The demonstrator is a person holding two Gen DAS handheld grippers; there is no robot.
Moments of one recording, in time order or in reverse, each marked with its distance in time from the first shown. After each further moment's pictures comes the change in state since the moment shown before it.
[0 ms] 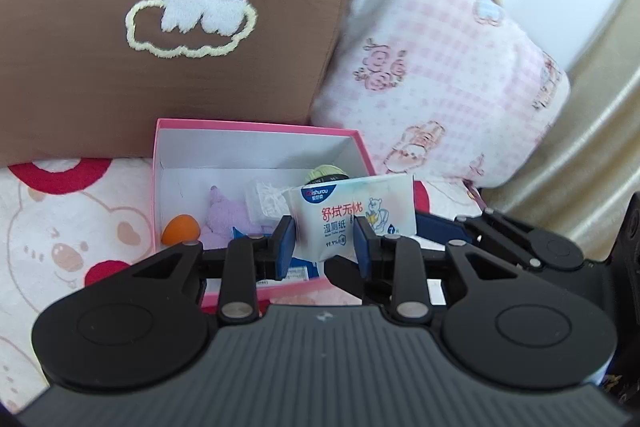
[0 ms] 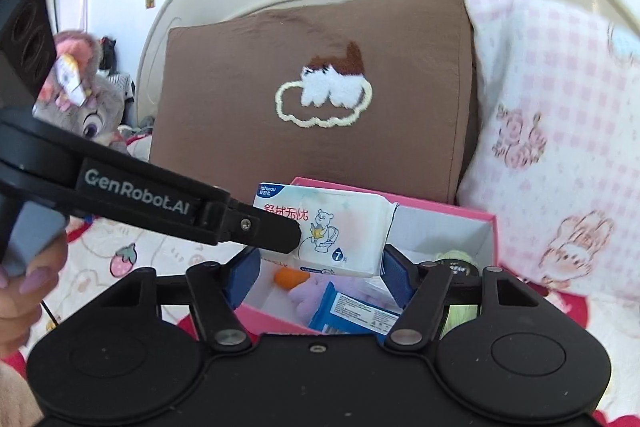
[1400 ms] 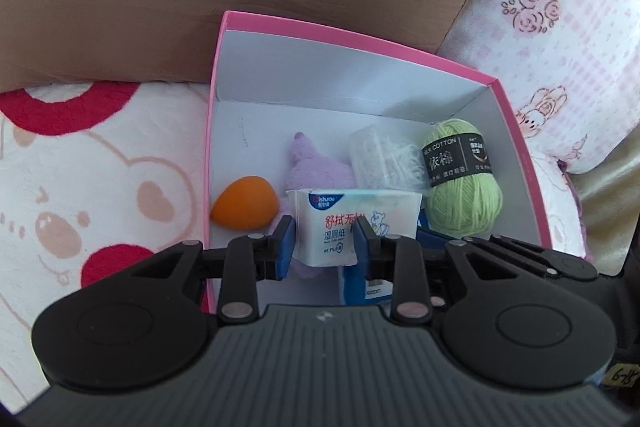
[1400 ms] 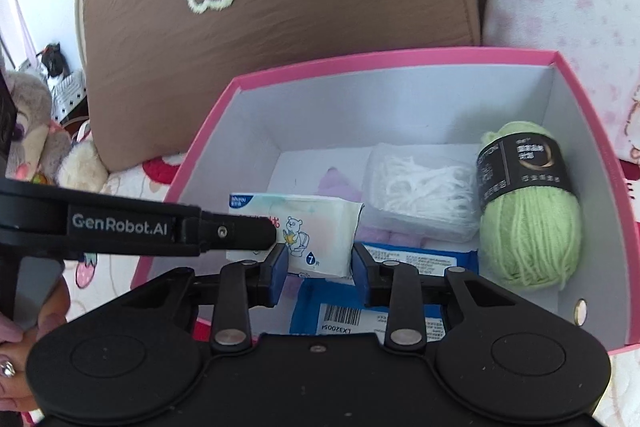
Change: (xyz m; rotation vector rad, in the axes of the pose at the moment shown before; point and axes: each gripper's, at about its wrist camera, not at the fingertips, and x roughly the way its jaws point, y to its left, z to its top) left arm 0.130 0.094 -0.023 -0.065 0.141 0.122; right arm 0.149 -0.034 -0.061 0.253 0.190 0.034
